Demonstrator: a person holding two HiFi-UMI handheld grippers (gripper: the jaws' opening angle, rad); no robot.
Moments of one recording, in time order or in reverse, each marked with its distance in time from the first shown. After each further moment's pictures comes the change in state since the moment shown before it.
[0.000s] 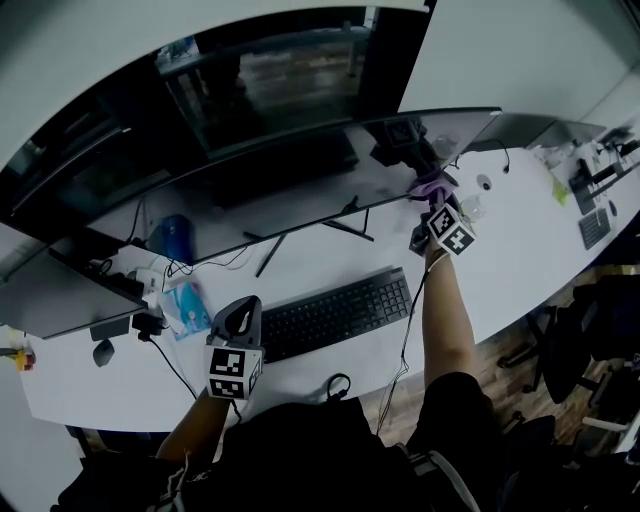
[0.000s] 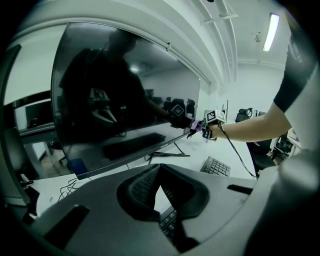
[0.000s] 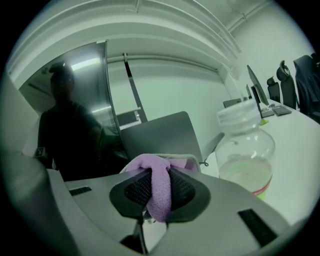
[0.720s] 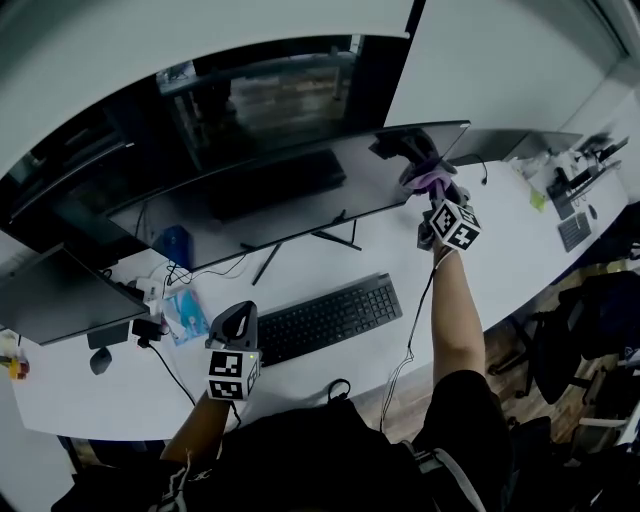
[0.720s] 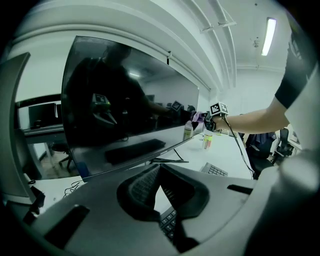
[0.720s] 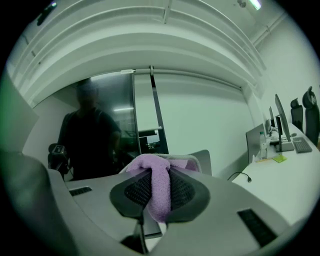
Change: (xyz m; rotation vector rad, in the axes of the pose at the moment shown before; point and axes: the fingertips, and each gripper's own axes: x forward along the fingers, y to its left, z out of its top) left arm -0.032 -0.002 0.013 -0.016 -0.058 0.010; right arm -0.035 0.051 0.098 -0.201 -0.093 0.171
